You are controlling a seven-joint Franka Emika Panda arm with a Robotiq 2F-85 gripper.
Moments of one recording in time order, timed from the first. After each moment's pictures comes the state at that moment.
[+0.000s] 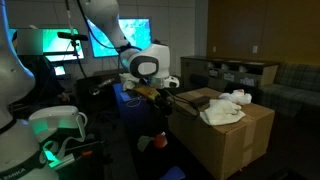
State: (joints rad) arm -0.16 0.18 0.34 -2.42 0.11 2.60 -0.30
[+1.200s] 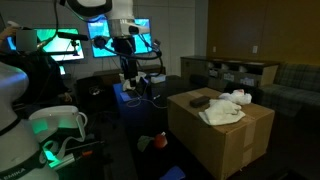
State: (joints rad) arm 0.02 -0.64 0.09 -2.66 0.14 2.07 -0.04
